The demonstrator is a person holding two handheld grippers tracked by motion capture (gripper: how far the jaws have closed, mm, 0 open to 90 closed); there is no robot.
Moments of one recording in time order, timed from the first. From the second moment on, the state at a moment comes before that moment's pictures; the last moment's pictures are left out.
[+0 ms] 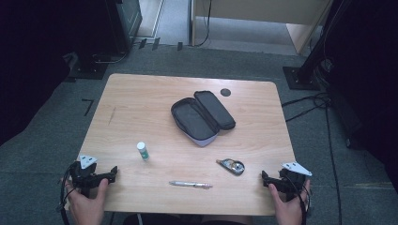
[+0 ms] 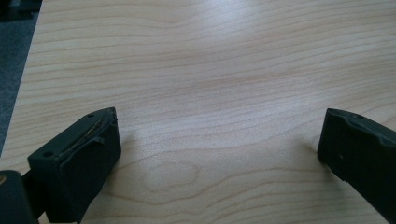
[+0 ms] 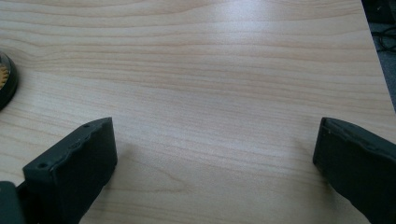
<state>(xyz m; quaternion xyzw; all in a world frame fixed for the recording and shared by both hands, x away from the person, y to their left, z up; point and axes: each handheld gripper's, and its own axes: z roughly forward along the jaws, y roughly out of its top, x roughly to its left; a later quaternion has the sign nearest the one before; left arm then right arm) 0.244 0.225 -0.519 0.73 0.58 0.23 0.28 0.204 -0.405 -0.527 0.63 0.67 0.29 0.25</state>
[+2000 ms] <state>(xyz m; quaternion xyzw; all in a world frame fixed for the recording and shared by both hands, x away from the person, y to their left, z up) 0.253 0.226 -0.519 0.71 0.60 0.24 0.28 0.203 -0.396 -0.483 0.64 0.66 0.30 0.24</state>
